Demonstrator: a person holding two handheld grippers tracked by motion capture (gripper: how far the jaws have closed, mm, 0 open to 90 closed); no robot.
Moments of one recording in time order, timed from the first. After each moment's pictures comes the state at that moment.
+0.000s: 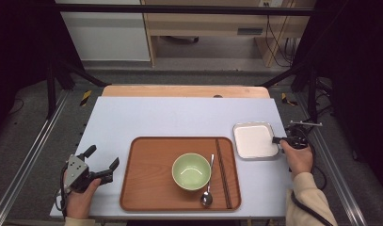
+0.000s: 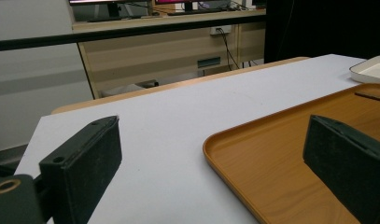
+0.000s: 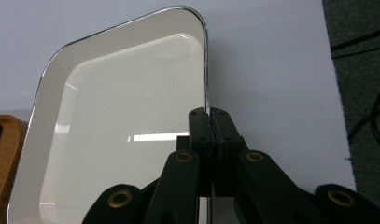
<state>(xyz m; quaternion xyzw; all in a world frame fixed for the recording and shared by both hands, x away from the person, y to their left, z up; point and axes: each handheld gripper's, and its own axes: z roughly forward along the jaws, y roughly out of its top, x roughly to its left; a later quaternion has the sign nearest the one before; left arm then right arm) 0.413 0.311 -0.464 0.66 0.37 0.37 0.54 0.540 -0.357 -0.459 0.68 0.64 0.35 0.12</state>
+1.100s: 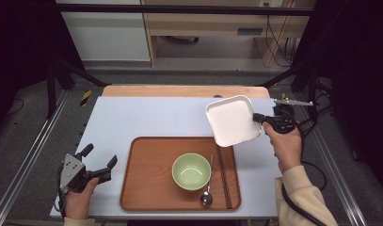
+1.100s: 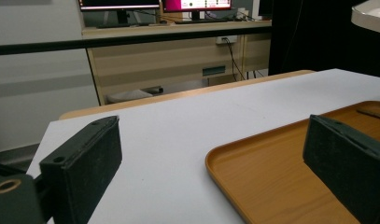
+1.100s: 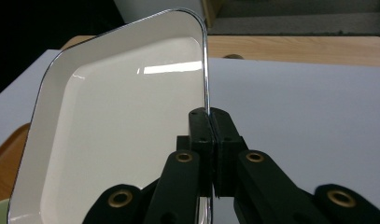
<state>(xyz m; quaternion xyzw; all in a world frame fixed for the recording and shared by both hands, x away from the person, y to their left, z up) 0.409 0.309 -0.451 0.64 0.38 0.38 0.55 0.527 -0.261 -0.348 0.54 0.69 0.45 0.17</state>
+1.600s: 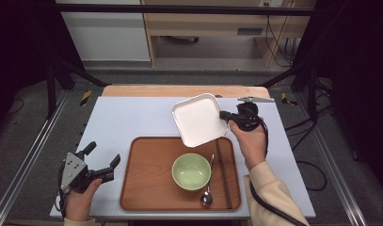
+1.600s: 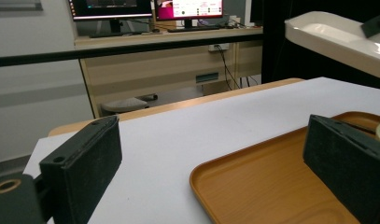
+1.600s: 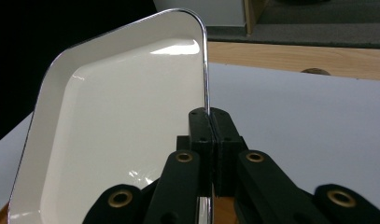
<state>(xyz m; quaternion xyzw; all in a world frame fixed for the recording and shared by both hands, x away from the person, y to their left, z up) 0.402 0.294 -0.431 0.64 0.36 0.38 0.57 0.539 -0.171 -0.354 0.50 0.70 0.49 0.14</state>
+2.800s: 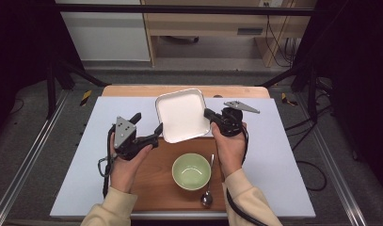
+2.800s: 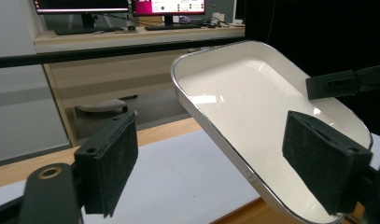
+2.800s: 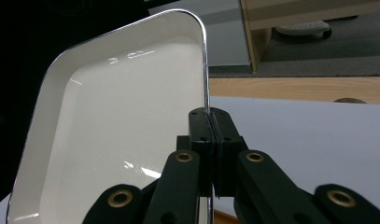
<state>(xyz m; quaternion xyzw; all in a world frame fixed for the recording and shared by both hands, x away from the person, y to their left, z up) 0.463 0.169 -0.365 0.65 0.37 0.34 0.56 0.521 -0.125 -0.358 0.50 0.64 0.55 0.18</state>
